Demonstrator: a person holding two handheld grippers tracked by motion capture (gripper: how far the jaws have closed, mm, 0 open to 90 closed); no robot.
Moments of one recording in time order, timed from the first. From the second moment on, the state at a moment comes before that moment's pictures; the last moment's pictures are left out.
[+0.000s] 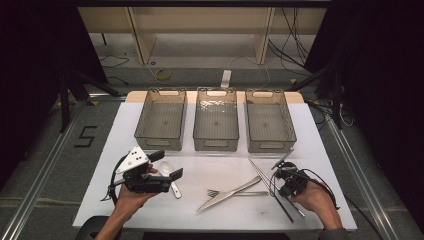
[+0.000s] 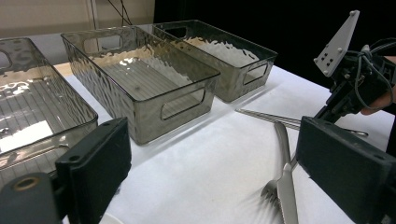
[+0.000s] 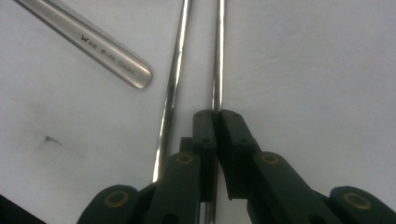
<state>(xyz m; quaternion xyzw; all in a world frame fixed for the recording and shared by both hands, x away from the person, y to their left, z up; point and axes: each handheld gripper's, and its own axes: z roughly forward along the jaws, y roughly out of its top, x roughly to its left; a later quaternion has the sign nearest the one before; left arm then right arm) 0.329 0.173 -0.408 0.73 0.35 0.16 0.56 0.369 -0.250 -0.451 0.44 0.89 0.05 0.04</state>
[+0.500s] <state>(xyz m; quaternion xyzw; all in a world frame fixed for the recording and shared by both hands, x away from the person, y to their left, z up) 0.329 0.173 -0.408 0.73 0.35 0.16 0.57 0.368 -0.255 -0.442 0.42 0.90 0.06 0.07</state>
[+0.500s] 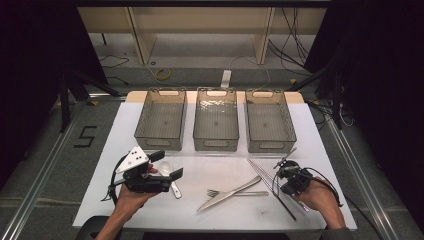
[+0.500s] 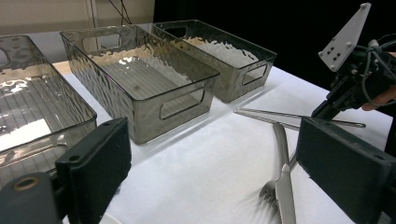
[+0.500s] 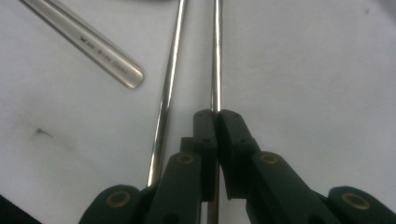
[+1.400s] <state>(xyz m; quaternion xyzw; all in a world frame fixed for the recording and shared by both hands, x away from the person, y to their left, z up) 0.342 0.138 -0.416 0.80 0.30 0.10 0.52 0.344 -0.200 -0.404 0.30 0.94 0.13 0.08</state>
